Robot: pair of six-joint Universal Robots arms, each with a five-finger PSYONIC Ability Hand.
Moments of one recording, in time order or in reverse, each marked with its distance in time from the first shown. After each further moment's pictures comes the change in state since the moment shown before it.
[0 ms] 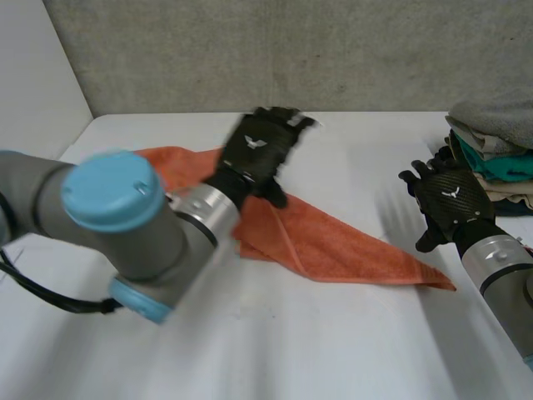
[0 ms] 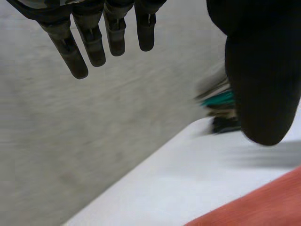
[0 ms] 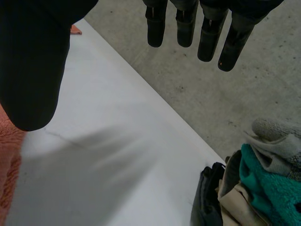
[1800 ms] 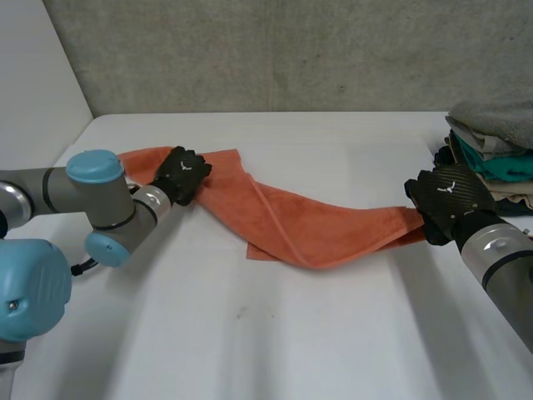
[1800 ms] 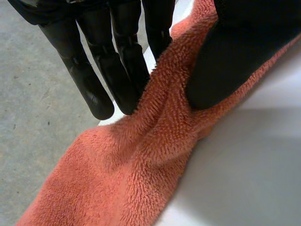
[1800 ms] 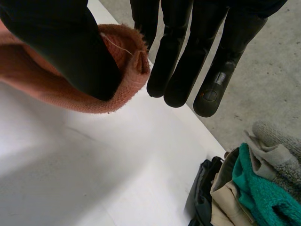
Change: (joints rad) left arm 0.354 -0.593 0.573 -0.227 0.178 0.540; right arm 0.082 -0.074 -0.117 0.296 0.107 -0.101; left_hand 0.879 0.937 0.919 0.939 0.902; right_hand 0.776 0.950 0.969 0.947 0.934
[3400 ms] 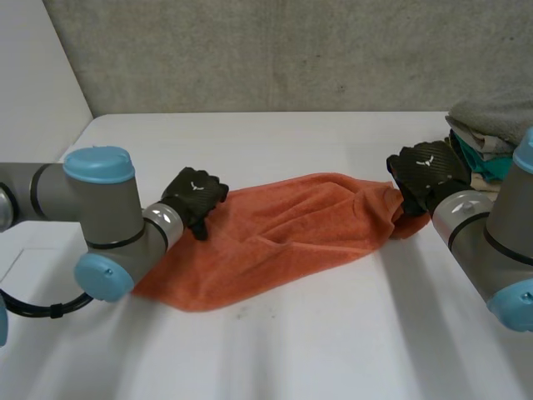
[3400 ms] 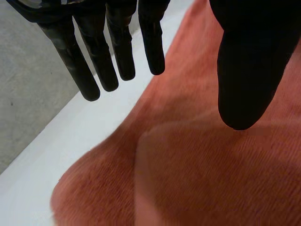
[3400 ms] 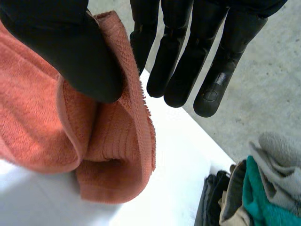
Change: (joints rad) left arm -0.140 0.359 -0.434 -0.115 -0.198 -0.125; right arm 0.112 0.160 -0.274 0.114 0.131 0.092; left_hand -0.596 -0.655 -0.639 -0.648 -0.603; right_hand 0.008 0.003 0.002 0.000 0.005
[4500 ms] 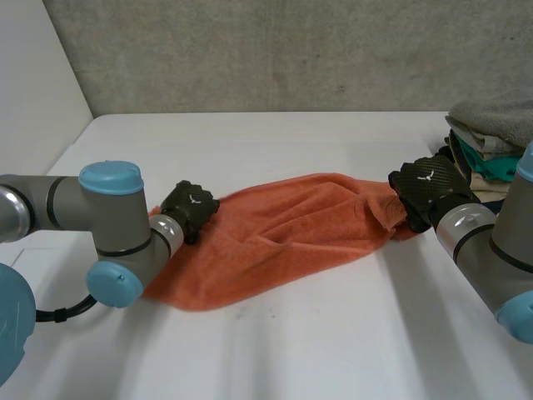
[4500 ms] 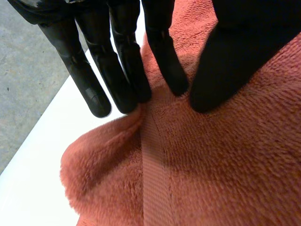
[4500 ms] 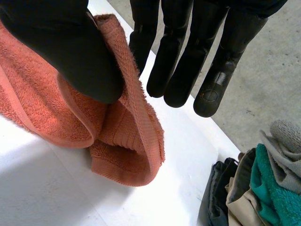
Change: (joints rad) left arm 0.003 -0.073 0.018 0.011 -0.056 0.119; right arm -0.021 -0.002 0.045 0.010 -0.027 -0.059; left_hand 0.545 0.529 0.523 0.524 0.508; right_hand 0.000 0.000 0.000 0.000 0.000
